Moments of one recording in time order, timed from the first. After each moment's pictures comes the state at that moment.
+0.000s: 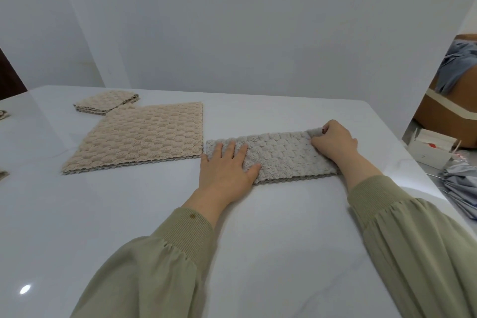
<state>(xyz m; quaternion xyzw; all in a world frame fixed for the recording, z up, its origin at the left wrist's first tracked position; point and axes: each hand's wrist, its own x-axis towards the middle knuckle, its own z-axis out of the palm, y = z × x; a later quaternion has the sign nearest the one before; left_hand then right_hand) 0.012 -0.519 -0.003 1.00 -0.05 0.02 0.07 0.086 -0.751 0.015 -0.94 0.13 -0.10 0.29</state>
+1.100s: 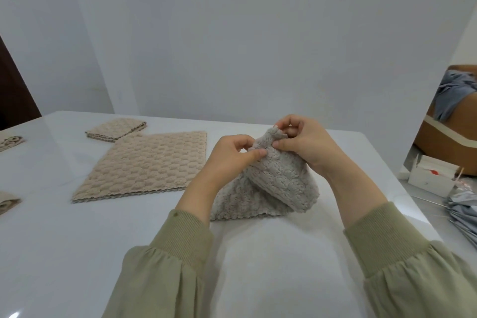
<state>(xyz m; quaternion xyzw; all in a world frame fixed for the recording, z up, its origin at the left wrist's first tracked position) 0.016 -0.521 0.090 0.80 -0.14 0.10 0.57 0.034 -0.693 0.116 -0.76 -0.17 -0.03 0.62</state>
